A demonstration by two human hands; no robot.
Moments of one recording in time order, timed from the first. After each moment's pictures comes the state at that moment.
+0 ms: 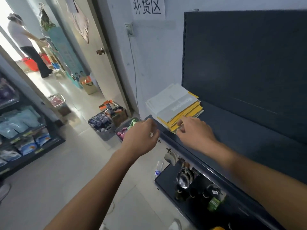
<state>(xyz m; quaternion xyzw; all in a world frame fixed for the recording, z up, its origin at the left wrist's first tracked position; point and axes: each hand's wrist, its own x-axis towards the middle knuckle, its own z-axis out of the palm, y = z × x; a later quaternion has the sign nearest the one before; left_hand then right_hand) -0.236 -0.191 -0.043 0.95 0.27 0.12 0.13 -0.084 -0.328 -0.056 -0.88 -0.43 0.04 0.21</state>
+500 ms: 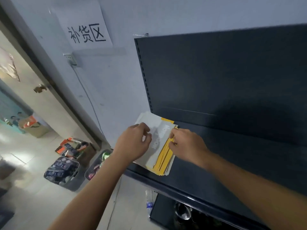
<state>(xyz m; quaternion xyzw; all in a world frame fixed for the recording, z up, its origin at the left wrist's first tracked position) -0.076 -0.092 -0.026 0.98 0.10 0.10 0.13 0.000 -0.279 -0.058 -0.93 -0.30 0.03 0.22</state>
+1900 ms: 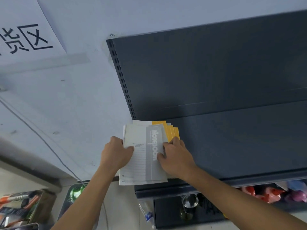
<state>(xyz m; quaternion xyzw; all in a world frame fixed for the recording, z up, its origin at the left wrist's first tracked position) -0.015 0.042 -0.055 0.95 0.13 -0.07 0.26 -0.054 -0.162 -0.083 -0.97 -0.02 0.05 0.26</state>
